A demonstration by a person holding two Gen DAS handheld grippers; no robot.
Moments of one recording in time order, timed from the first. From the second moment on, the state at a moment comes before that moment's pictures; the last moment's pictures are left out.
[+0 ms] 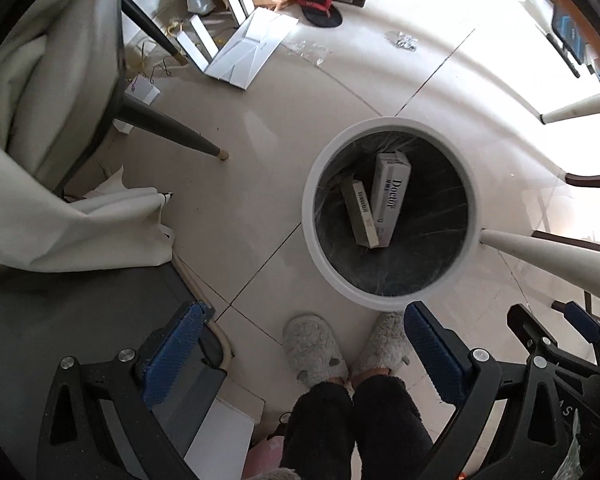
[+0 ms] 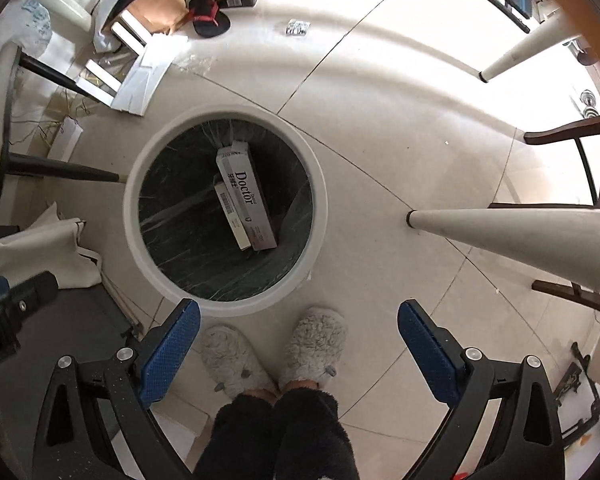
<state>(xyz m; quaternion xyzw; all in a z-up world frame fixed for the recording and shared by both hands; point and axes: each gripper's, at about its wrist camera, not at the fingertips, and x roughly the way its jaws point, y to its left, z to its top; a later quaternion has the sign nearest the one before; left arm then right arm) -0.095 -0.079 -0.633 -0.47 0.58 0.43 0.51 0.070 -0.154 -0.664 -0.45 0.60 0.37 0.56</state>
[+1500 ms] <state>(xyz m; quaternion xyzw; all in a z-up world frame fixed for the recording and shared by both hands) 0.081 0.146 -0.302 -0.44 0.55 0.44 0.56 0.324 -0.008 -0.307 -0.28 0.65 0.30 0.64</state>
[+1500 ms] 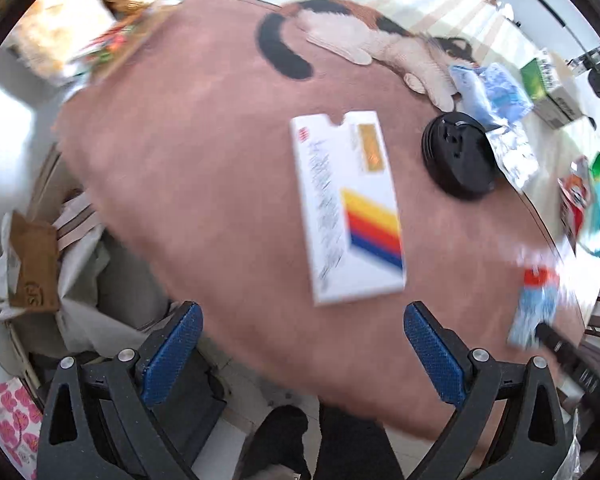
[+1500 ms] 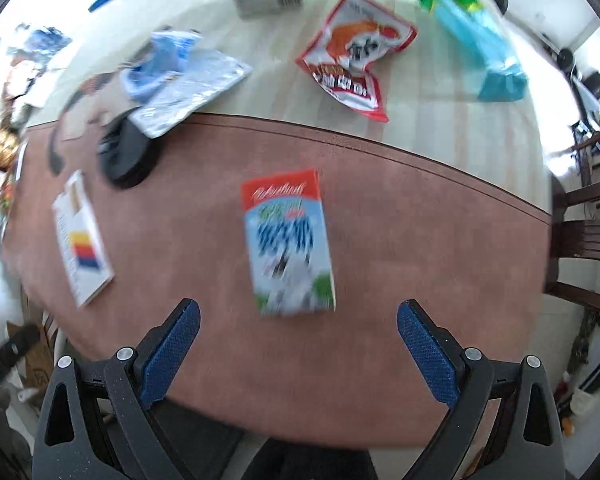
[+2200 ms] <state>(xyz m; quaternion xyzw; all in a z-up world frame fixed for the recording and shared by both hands) 0.103 0.188 -0.350 -0.46 0.55 0.44 0.54 0.346 0.042 -0.344 -0.35 0.64 0.32 0.61</state>
